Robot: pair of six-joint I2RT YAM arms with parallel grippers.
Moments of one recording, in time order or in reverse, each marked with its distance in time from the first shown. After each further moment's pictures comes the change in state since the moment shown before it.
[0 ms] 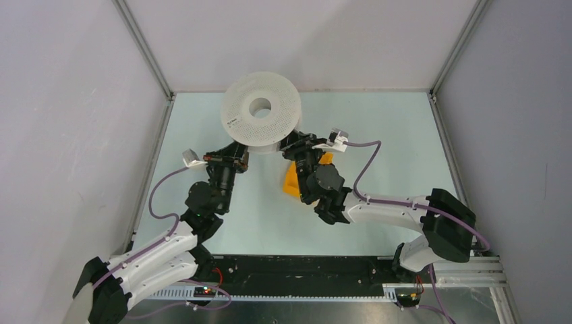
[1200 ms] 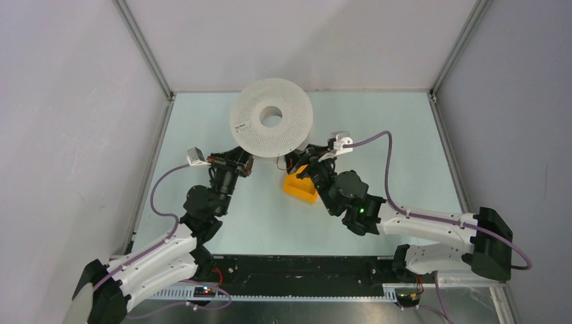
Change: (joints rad) left arm 0.010 -0.027 -0.030 0.043 0.146 0.020; right arm 0.037 -0.295 -0.116 -0.355 -0.243 -0.240
